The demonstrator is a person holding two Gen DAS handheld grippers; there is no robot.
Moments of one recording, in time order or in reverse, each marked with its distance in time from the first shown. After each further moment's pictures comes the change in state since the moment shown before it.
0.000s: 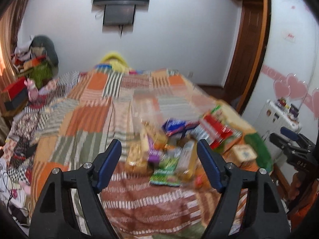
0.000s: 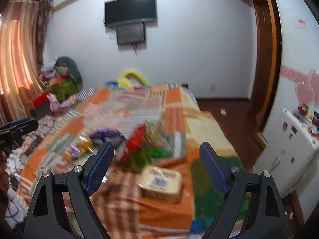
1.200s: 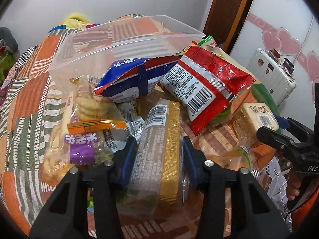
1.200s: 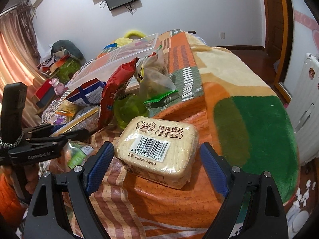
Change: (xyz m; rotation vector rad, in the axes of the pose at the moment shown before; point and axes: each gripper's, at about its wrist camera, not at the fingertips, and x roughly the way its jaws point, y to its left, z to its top) left arm 0.156 -0.057 -0.025 0.146 0.347 -0.174; right arm 0.064 -0.021 -0.033 0.154 0.270 0.174
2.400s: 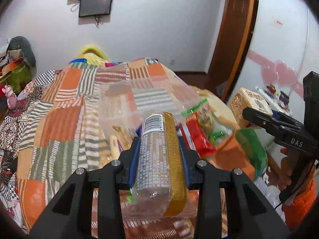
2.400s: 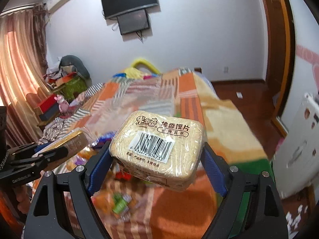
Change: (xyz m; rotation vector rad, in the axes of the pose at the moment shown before) left arm -0.117 0.013 0.021 -0.056 -0.293 0.062; right arm -0.036 0.045 0.066 -0.123 -0.231 -0.022
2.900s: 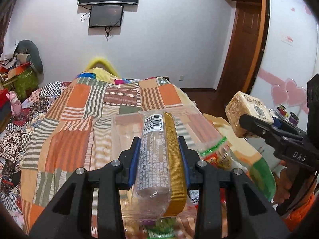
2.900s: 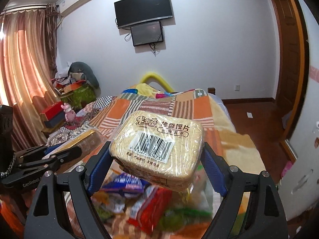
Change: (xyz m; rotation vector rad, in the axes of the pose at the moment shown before) left arm 0.029 0.031 0.061 -0.041 -0.096 0.049; right arm 0.042 0.024 0.039 -0.049 -0.069 0.048
